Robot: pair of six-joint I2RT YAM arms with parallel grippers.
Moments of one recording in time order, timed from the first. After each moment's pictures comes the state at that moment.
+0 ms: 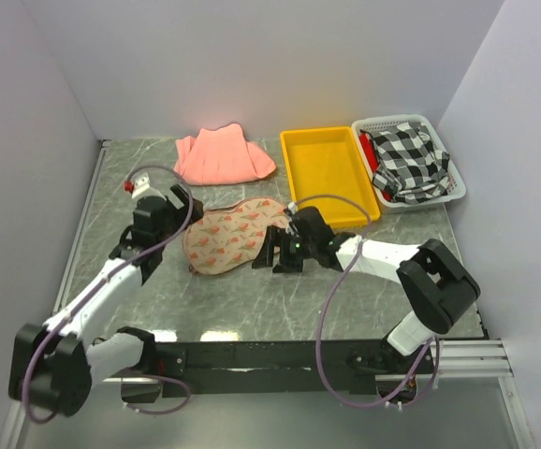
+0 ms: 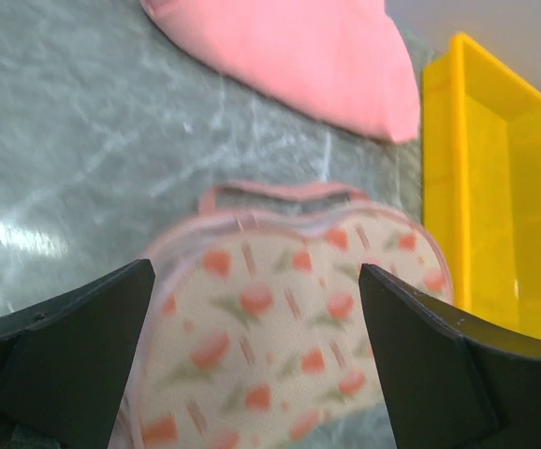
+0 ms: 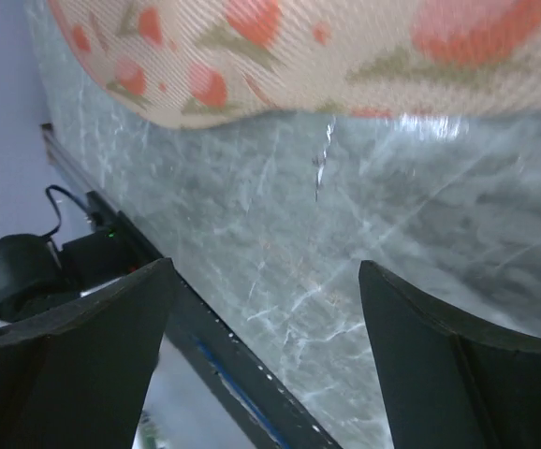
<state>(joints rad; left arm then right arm) -0.30 1.04 0.63 0.00 -0.20 -0.72 0.69 1.58 0.83 -0.04 -0.39 0.79</state>
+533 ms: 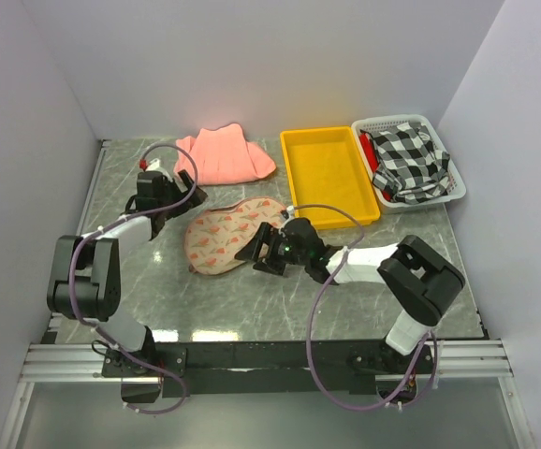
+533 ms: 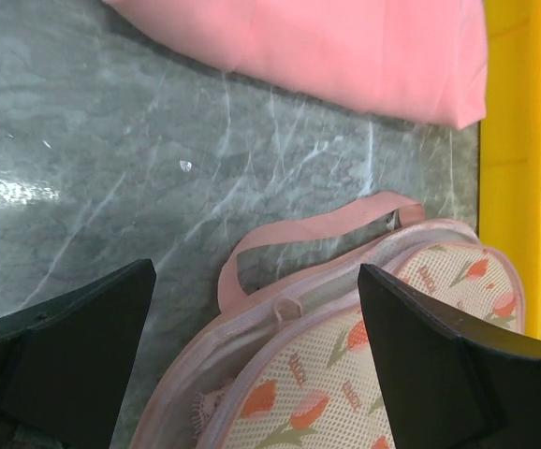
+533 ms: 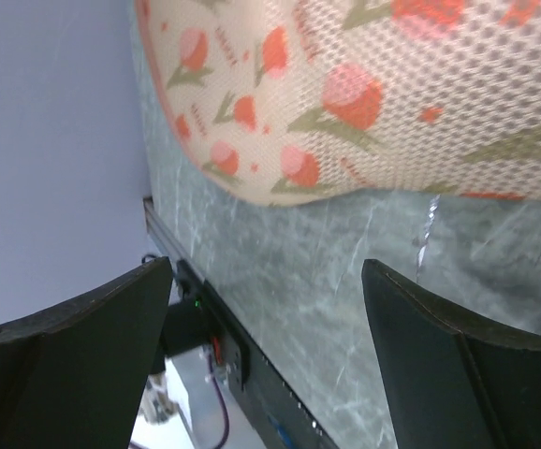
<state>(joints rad) -0.08 1.60 0.86 0.20 0.17 -0.56 0.79 1.66 0.70 0.46 -0.29 1.14</state>
